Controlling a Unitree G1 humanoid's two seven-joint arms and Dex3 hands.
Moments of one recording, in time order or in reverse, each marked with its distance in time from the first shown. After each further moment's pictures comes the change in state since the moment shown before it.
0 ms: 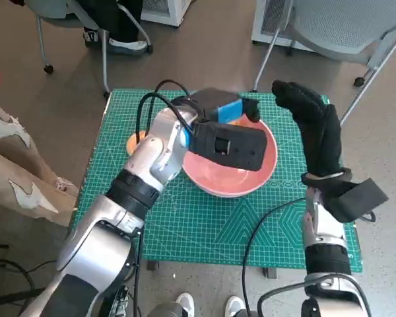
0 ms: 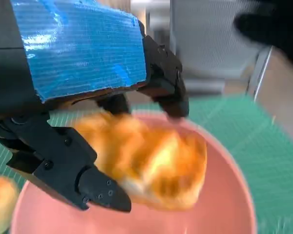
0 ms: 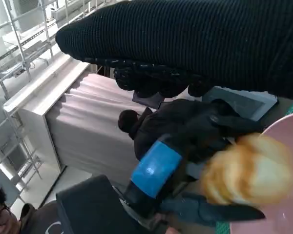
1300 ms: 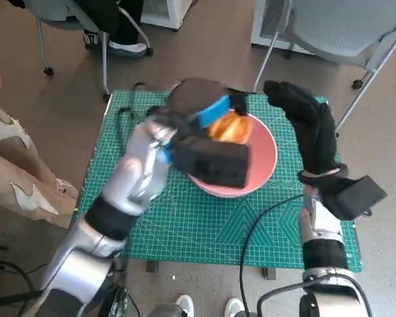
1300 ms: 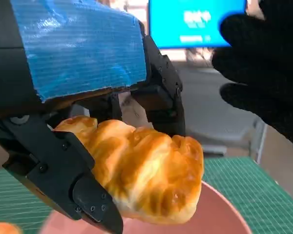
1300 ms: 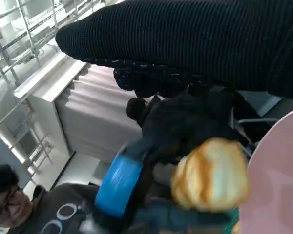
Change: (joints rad) left arm 0.118 0.040 0.032 -0.297 0.117 0.035 0.195; right arm -0.029 -0.002 -0.003 0.053 0.034 -0.032 0.078
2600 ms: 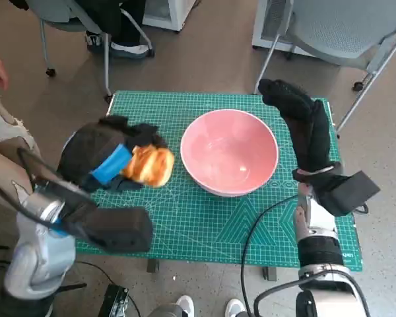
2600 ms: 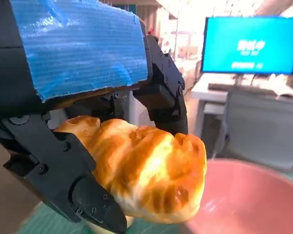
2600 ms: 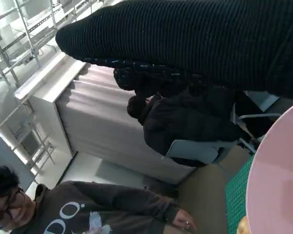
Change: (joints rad) left arm 0.628 0.361 0.309 -0.939 -0.035 0.146 -0.140; right arm -0.042 0.026 0.003 0.054 0.003 -0.006 0.005
